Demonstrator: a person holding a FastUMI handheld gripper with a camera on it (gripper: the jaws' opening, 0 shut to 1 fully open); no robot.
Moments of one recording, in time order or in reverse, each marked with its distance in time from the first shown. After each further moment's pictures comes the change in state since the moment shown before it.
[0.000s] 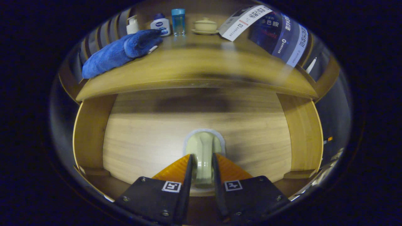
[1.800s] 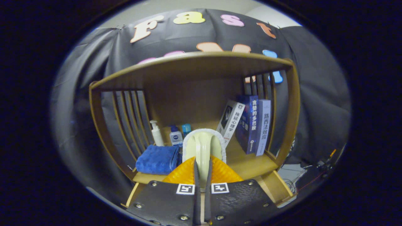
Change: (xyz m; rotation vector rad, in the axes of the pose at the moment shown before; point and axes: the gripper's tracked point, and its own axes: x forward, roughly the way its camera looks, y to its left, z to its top) arm -0.207 -0.017 0.175 0.210 -0.797 0.093
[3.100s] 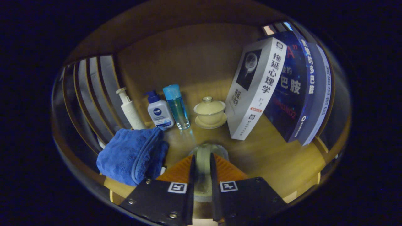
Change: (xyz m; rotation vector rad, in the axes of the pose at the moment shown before) arm 0.177 -0.004 -0.090 -0.021 0.227 0.013
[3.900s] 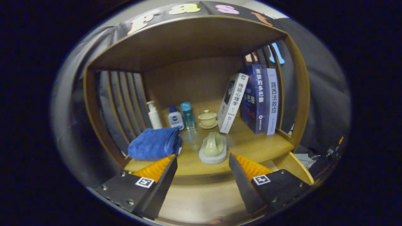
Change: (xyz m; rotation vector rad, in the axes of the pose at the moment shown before) arm -0.186 0.011 -0.038 -0.025 -0.218 0.059
